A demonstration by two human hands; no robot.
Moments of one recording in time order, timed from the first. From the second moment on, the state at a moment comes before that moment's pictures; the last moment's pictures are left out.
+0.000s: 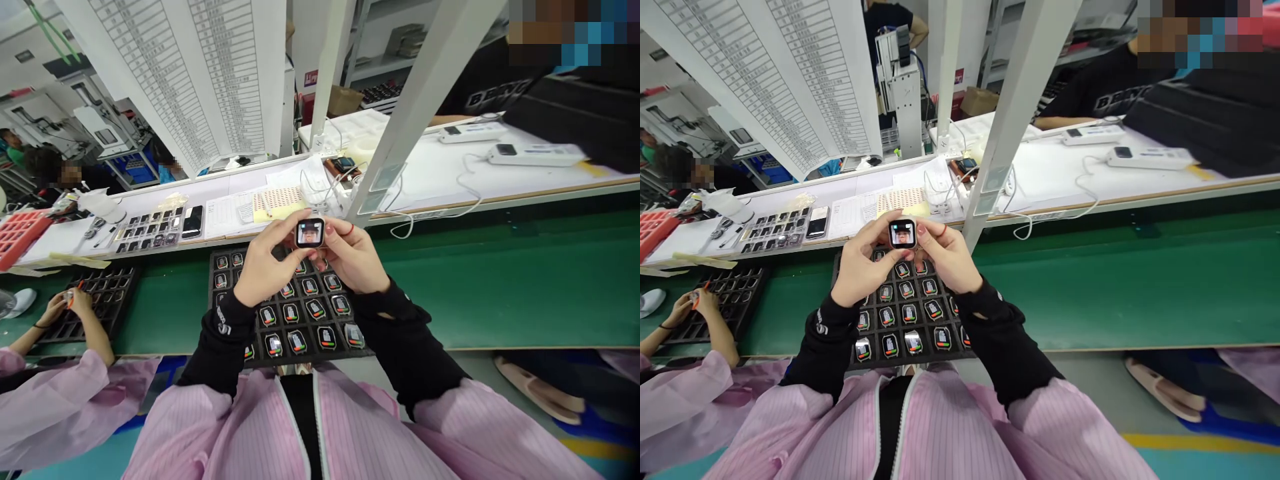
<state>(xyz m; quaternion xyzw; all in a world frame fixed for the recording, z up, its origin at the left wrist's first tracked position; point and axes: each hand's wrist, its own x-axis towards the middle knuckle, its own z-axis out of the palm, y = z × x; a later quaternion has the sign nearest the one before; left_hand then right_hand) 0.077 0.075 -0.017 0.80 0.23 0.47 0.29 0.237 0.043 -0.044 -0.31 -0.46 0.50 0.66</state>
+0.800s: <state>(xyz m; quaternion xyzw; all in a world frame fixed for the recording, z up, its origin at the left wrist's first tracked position) 0.091 0.080 0.001 0.80 0.21 0.49 0.27 0.245 0.049 -0.018 -0.27 -0.50 0.47 0.67</state>
